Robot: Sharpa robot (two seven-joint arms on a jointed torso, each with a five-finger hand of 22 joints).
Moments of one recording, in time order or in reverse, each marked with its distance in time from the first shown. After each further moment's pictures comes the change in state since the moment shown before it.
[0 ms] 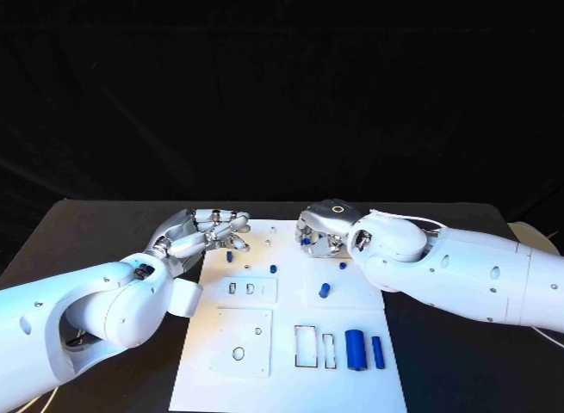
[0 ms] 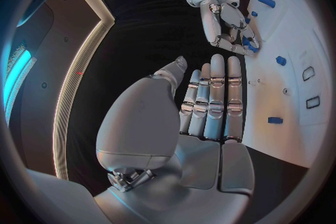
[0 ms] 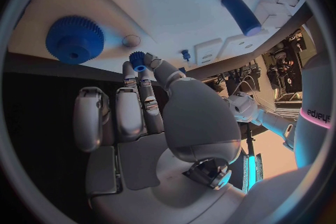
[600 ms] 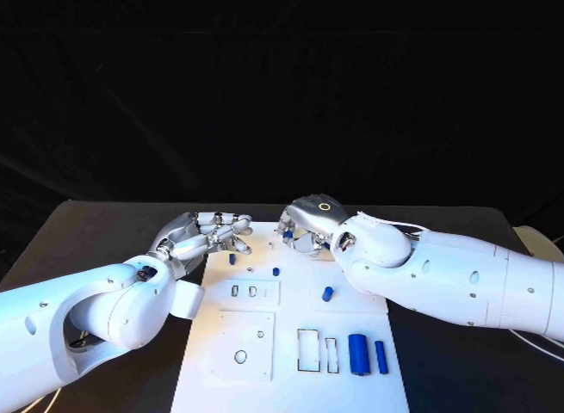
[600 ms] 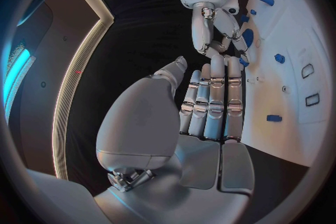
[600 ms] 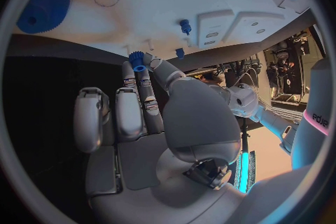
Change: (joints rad) left arm 0.001 0.001 0.000 -0.005 0.006 0.000 -0.001; left_hand 0.000 0.000 0.000 0.000 0.000 -0.004 0.004 -0.004 0.000 -0.007 0.007 -0.005 0.000 -0.003 0.003 0.005 0.004 0.000 -0.006 -0.001 0.006 0.004; right arm 0.000 0.087 0.003 -0.031 -0.023 -0.125 -0.039; right_hand 0.005 -0.005 0.016 0.000 0.011 0.000 0.000 0.000 0.007 0.000 0.001 -0.001 0.000 0.000 0.000 0.004 0.001 0.000 0.000 0.000 0.003 0.008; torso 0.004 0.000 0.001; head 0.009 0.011
